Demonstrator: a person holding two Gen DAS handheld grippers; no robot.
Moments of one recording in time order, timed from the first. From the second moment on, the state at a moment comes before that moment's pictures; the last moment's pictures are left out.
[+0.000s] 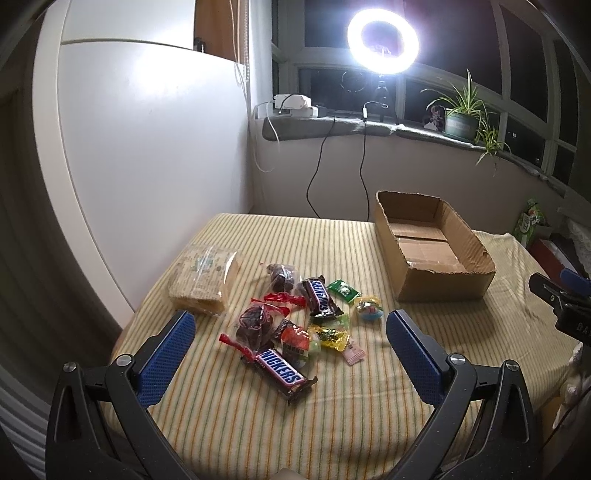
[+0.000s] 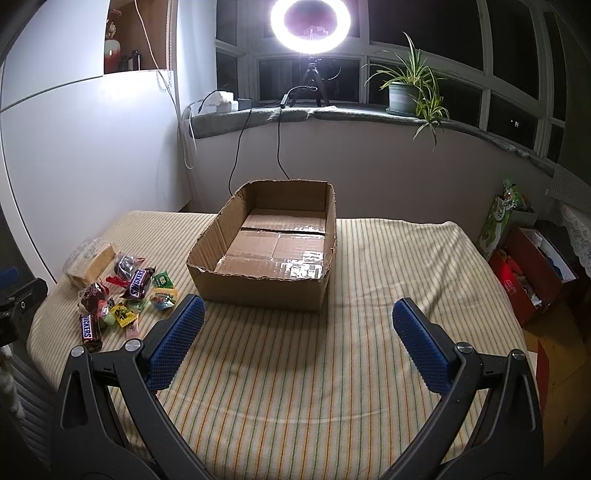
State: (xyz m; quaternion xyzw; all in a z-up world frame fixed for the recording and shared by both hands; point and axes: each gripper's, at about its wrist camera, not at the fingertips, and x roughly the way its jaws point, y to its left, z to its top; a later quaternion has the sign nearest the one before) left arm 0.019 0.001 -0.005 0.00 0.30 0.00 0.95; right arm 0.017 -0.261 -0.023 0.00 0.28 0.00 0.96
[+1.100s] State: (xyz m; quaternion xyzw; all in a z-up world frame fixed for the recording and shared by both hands) left arm 0.018 0.005 -0.006 0.00 0.30 0.00 0.95; right arm 0.018 -0.257 -0.022 0.00 0.28 0.00 0.96
